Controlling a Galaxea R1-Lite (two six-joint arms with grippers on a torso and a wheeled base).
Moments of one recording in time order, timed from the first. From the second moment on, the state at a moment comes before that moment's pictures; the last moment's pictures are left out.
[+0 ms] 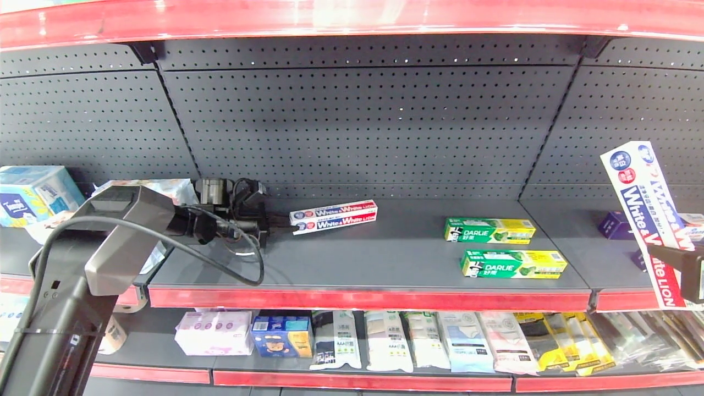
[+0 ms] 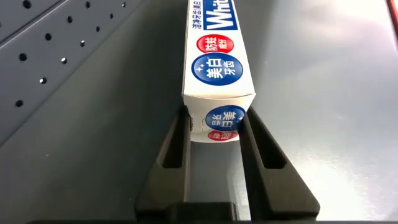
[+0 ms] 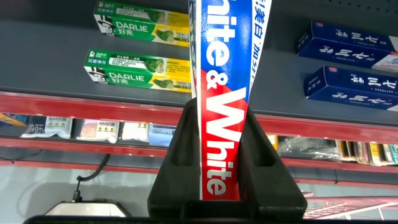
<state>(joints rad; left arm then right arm) -0.04 2.62 -1.74 -0.32 -1.14 0.62 -0.12 1.14 -0.59 -0.13 0.03 -0.20</state>
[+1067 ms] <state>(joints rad) -0.02 2.48 -1.52 -0.32 -1.21 0.62 -0.10 1.18 -0.63 -0.13 0.02 -0.20</state>
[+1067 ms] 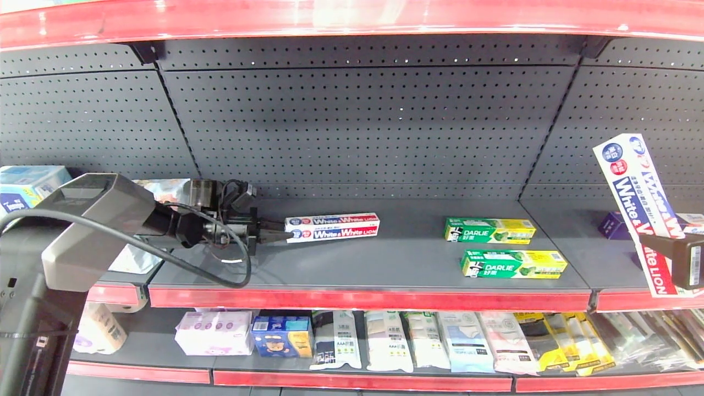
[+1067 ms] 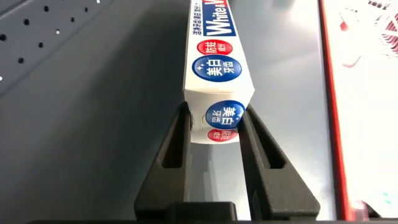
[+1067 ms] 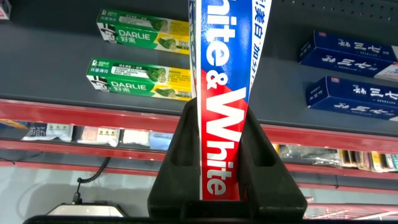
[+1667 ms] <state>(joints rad) -0.02 2.41 -1.41 -0.32 -1.25 0.63 -0.10 1.20 -0.64 -0.13 0.03 -0.20</state>
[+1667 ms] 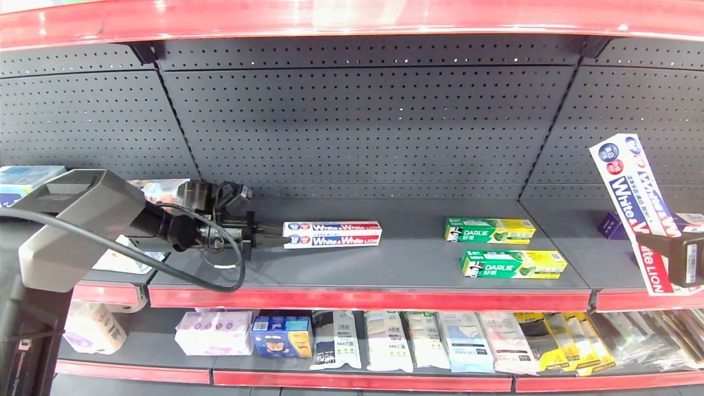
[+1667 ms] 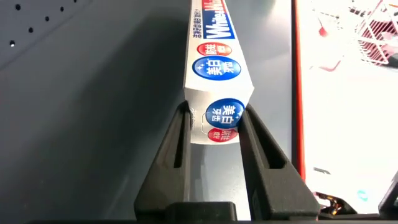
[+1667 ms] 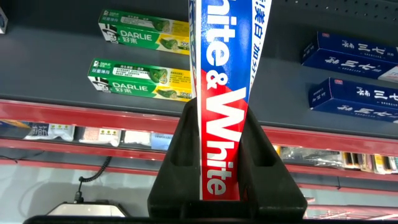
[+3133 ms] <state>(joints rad) -0.02 2.34 -1.23 -0.32 -1.29 0.72 -0.09 1.21 -0.66 -0.13 0.03 -0.20</state>
